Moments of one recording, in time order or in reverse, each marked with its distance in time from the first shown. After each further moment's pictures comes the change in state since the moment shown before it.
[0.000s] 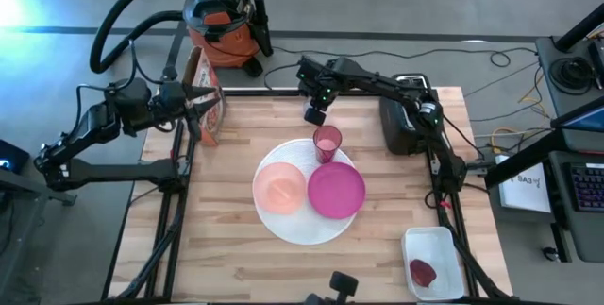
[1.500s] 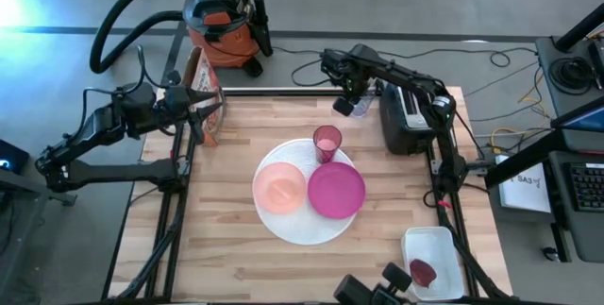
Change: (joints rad) left arm 0.000 -0.027 -0.066 0.008 0.000 0.000; right arm -0.138 -0.088 -0.135 -0.296 0.200 0.168
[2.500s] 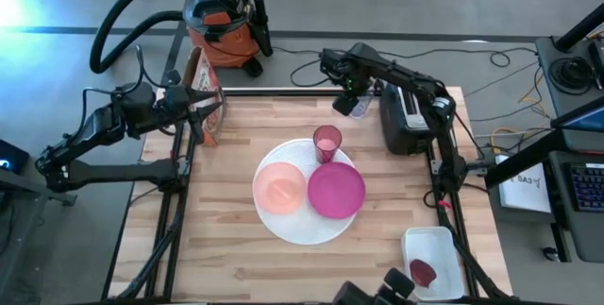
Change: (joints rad) left arm 0.000 0.000 0.000 0.013 0.000 0.000; right arm 0.026 -0.002 0.055 -0.067 0.013 0.050
